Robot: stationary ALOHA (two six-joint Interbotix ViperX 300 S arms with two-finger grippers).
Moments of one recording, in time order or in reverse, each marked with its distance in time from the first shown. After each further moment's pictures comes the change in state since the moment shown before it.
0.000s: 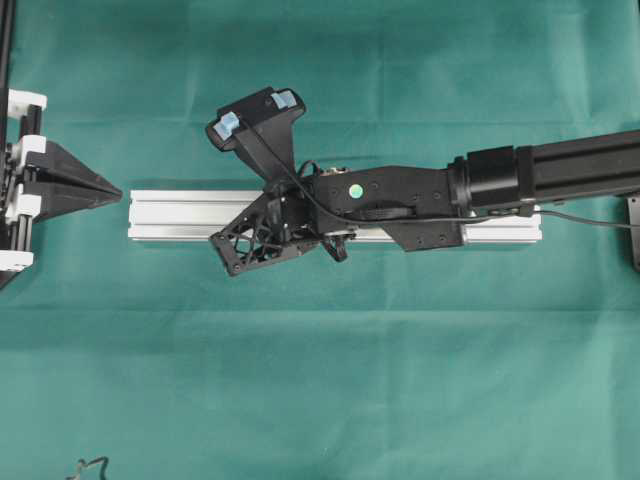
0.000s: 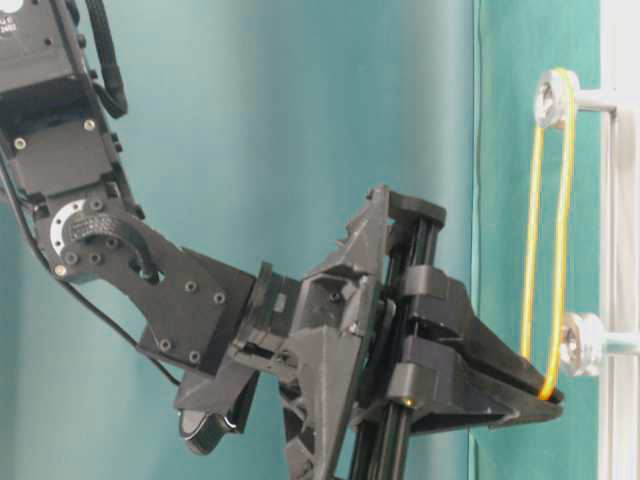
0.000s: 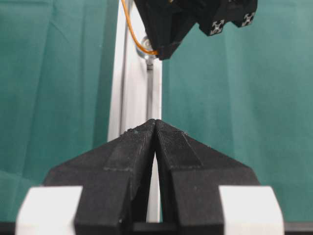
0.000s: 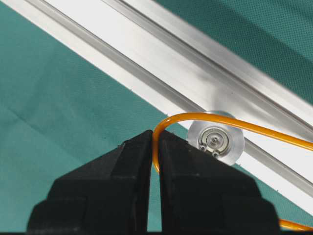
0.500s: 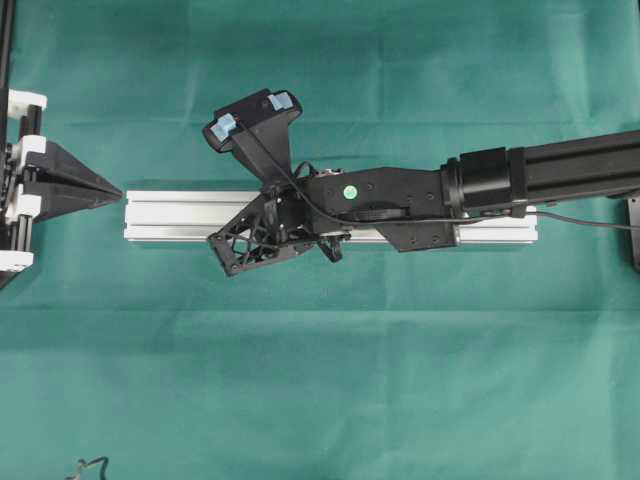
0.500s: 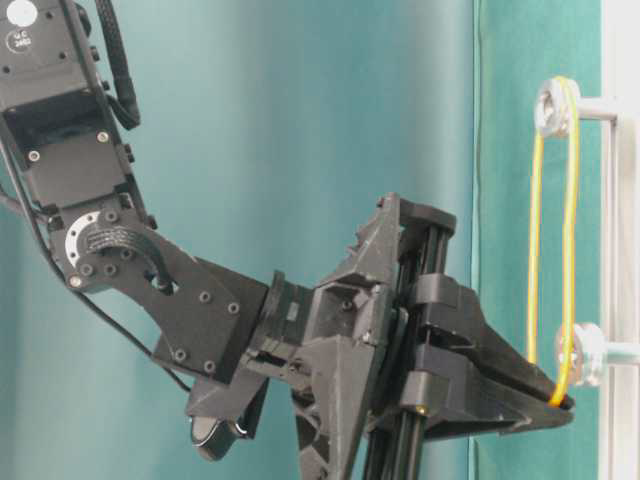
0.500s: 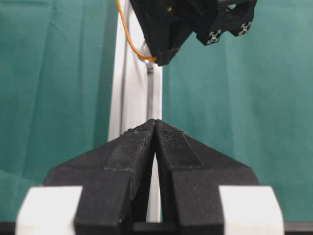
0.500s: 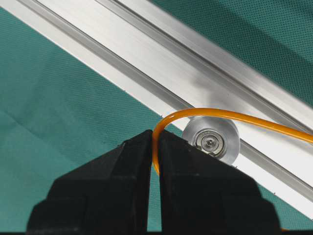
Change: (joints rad) left arm 0.000 -0.002 0.000 0.000 0.000 0.000; right arm -0.002 0.020 -0.009 -0.002 0.000 0.002
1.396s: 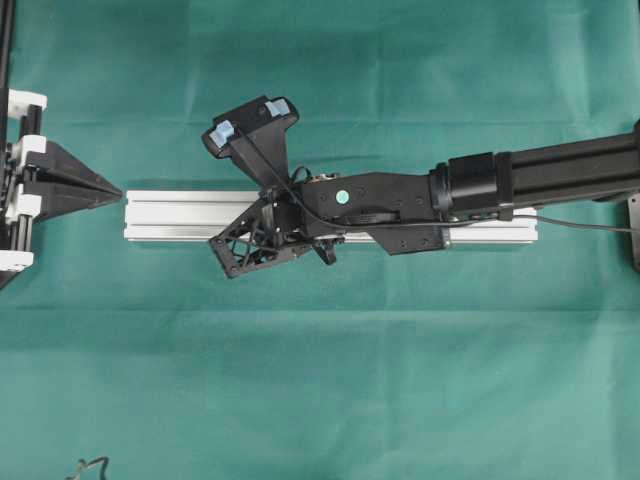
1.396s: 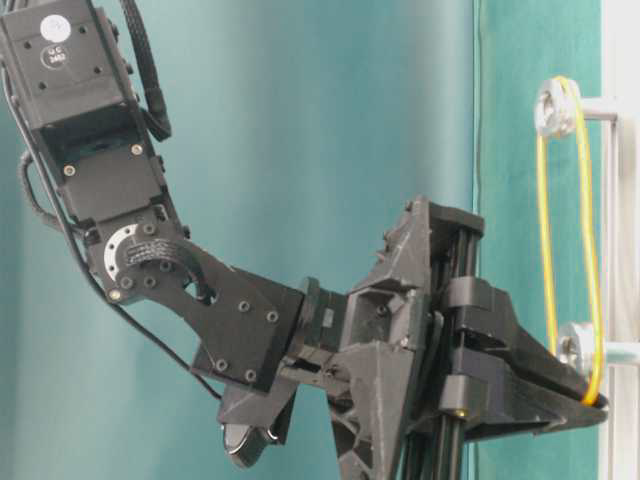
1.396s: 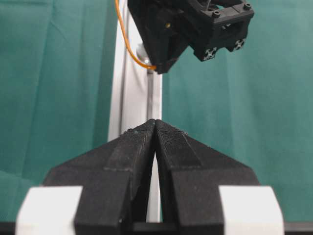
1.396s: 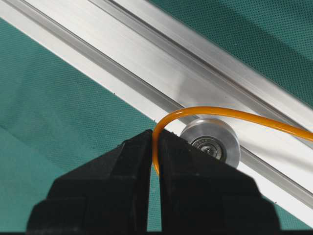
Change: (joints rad) left arm 0.000 0.002 0.000 0.000 -0.002 -0.002; right arm 0.000 0.031 -0.003 0.002 -0.003 0.000
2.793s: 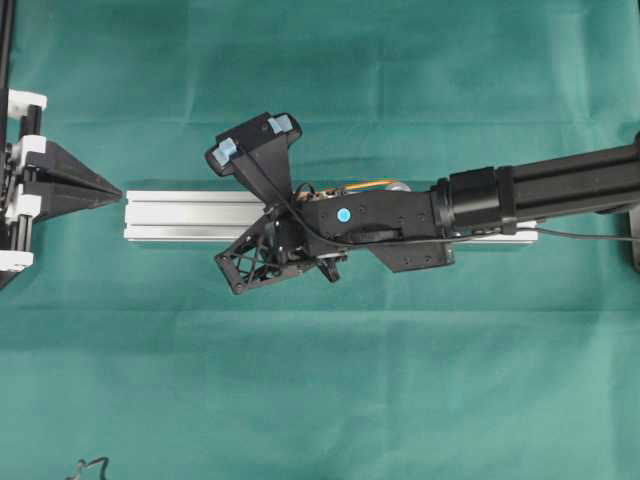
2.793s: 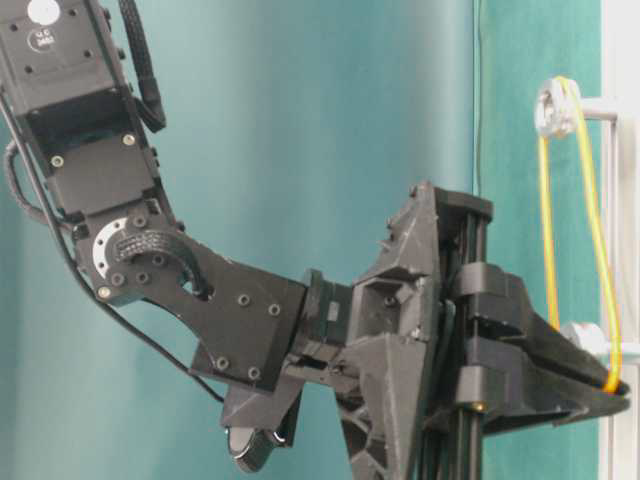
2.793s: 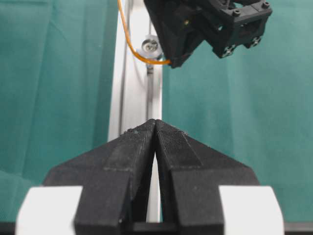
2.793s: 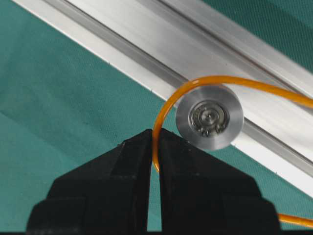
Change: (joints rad) left arm -0.002 0.000 0.000 0.000 0.002 0.000; right arm 0.040 0.002 0.000 0.002 0.055 0.021
